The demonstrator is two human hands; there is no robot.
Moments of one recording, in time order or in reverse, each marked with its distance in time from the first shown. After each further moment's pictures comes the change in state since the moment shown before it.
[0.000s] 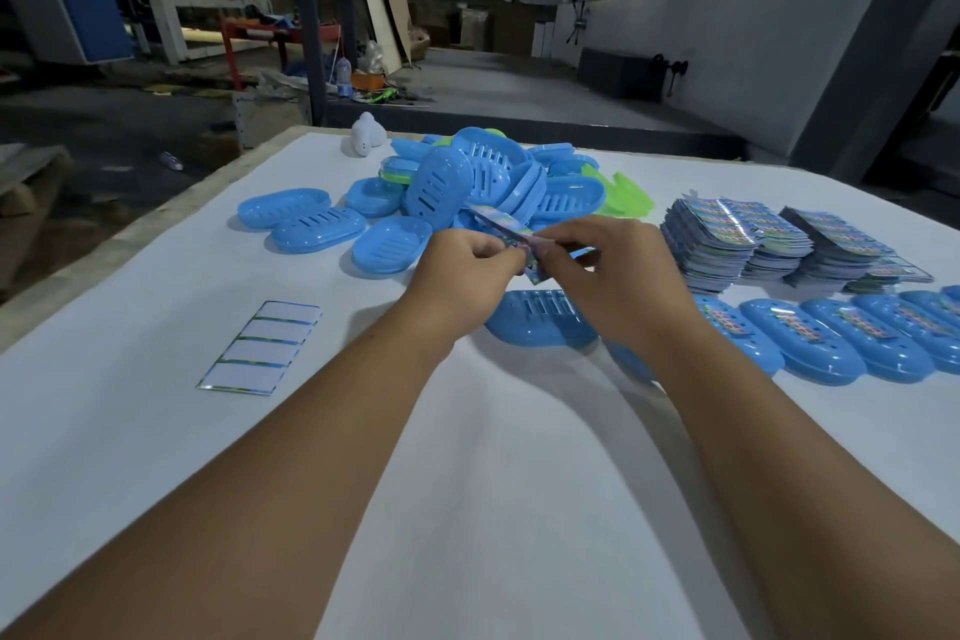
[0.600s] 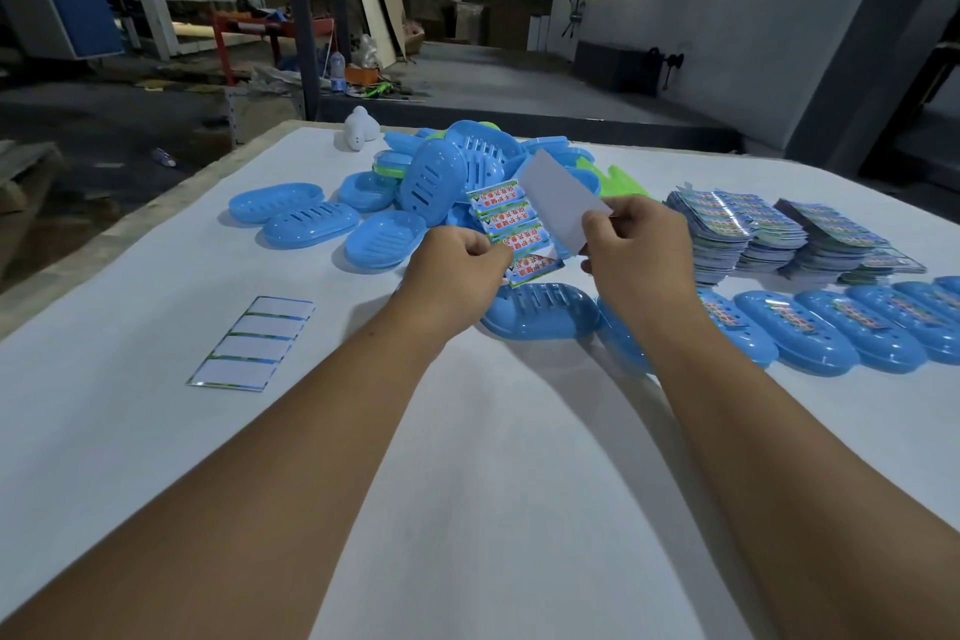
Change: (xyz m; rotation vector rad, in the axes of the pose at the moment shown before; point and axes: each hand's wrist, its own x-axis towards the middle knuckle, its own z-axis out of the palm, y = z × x) left_hand 0.007 -0.010 0.004 0.071 0.041 -0.043; right_hand 0.008 0.010 -0.001 0.179 0.267 0.387
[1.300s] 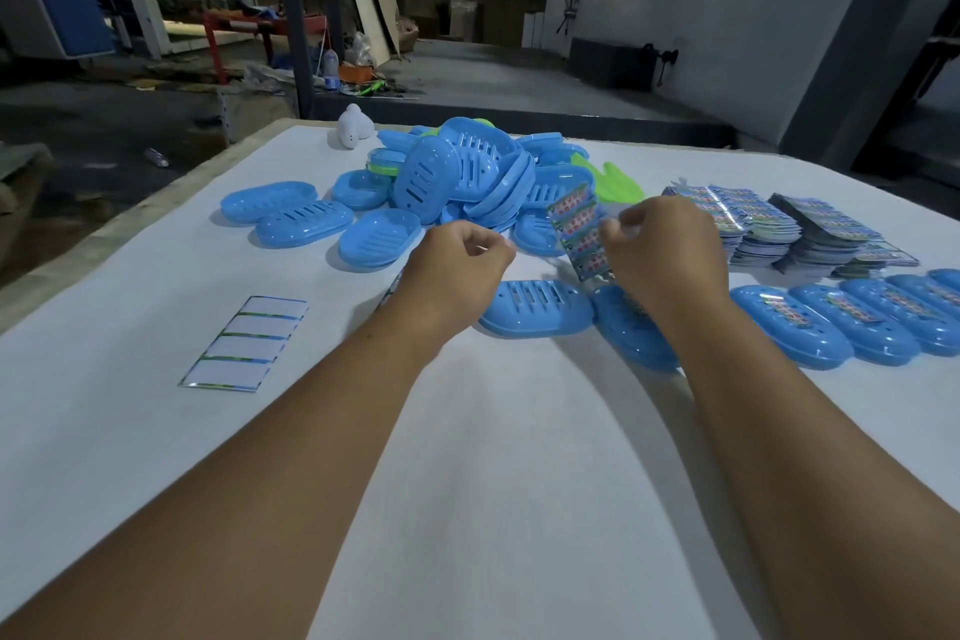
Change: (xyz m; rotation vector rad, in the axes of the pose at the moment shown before) left_hand 0.000 -0.001 0.001 -0.008 -0.012 0.018; right_hand 0.016 0.007 -0.022 -0.610 0.024 -0.007
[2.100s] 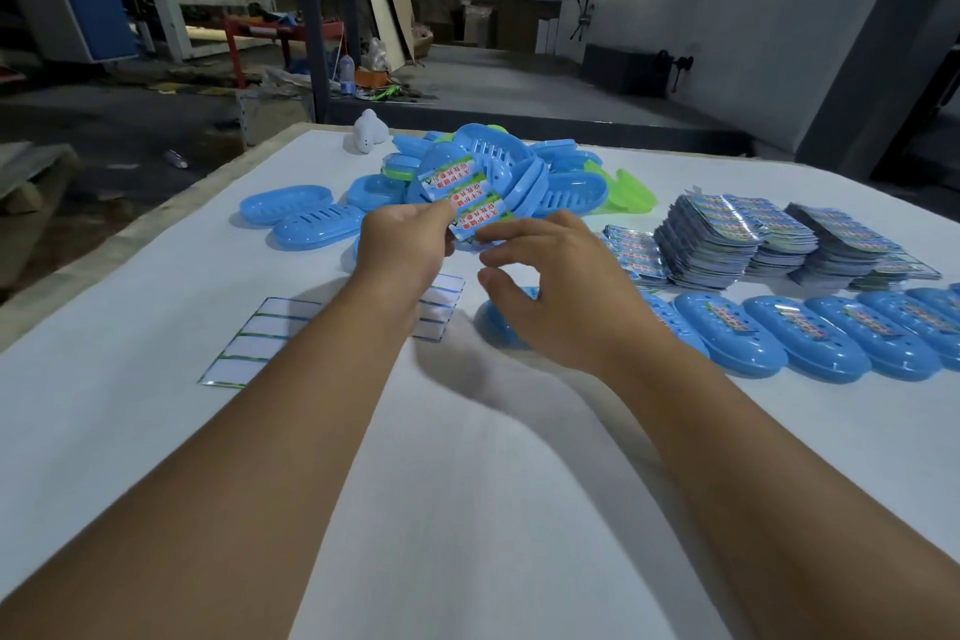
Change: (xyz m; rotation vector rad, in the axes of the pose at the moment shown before) left_hand 0.013 0.012 -0.033 -0.287 0.263 -0.147; right_hand -0.052 -0.048 0.017 0.184 -0.170 -0.730
